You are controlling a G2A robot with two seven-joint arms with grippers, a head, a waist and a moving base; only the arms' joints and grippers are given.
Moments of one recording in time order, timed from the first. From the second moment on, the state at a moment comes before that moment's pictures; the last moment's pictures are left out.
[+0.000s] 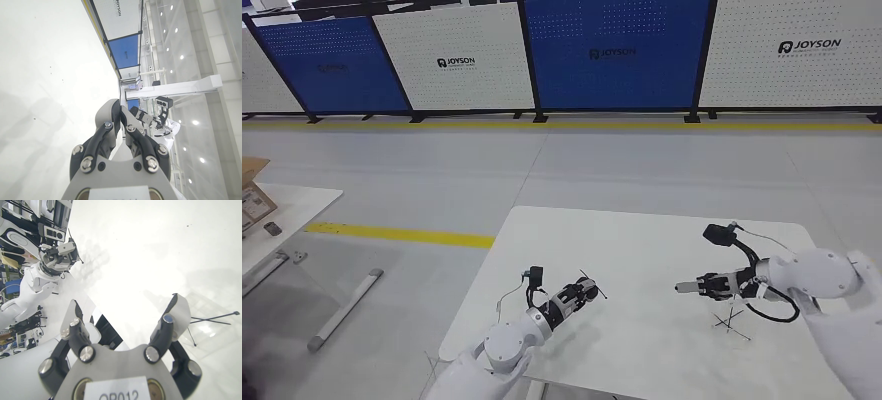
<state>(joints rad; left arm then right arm) 1.46 -1.16 -1.13 -1.53 -0.30 -0.12 -0.25 -0.85 -1.07 1.10 -1.36 -0.25 -0.07 1.39</state>
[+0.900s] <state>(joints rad) 1.46 -1.16 -1.13 -1.53 -0.30 -0.12 -0.25 -0.69 -1.02 0.83 -1.34 -0.40 0.21 1.39</state>
